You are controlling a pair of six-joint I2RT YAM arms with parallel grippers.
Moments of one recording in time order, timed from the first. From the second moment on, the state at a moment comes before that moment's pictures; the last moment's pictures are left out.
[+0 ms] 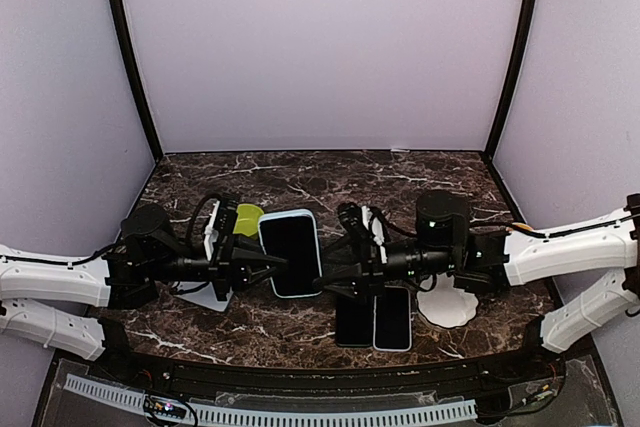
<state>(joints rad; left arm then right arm) -0.96 1.05 0.45 0.63 0.54 -0.25 1.12 1.33 0.72 0.40 -0.47 0.02</state>
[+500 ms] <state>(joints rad) -0.96 1.05 0.45 0.60 0.54 -0.26 1.11 1.36 0.85 0.38 -0.46 0.18</state>
